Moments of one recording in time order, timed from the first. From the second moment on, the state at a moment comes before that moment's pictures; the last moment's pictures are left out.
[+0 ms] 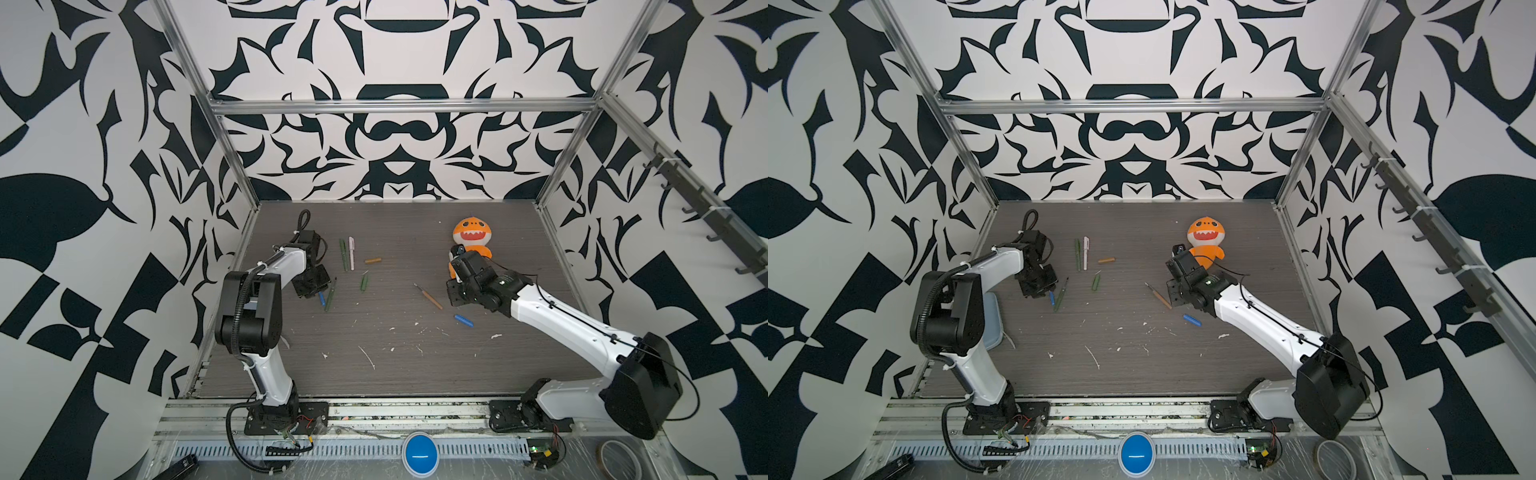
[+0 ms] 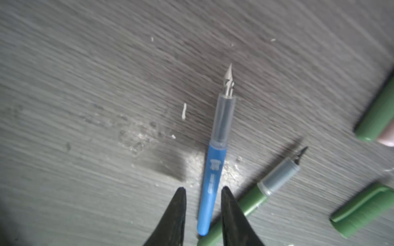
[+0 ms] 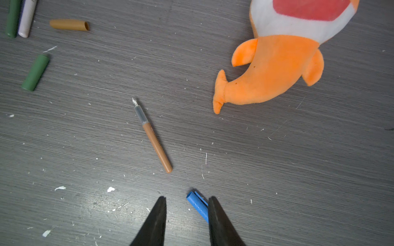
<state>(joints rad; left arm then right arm) -0.12 1.81 1.17 -0.77 0.02 -0.58 0.63 1.33 0.99 -0.66 0.22 0.34</state>
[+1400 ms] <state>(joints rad) -0.64 1.40 1.17 -0.35 0.28 -0.10 0.61 1.16 1.03 -0.43 -0.03 0.46</state>
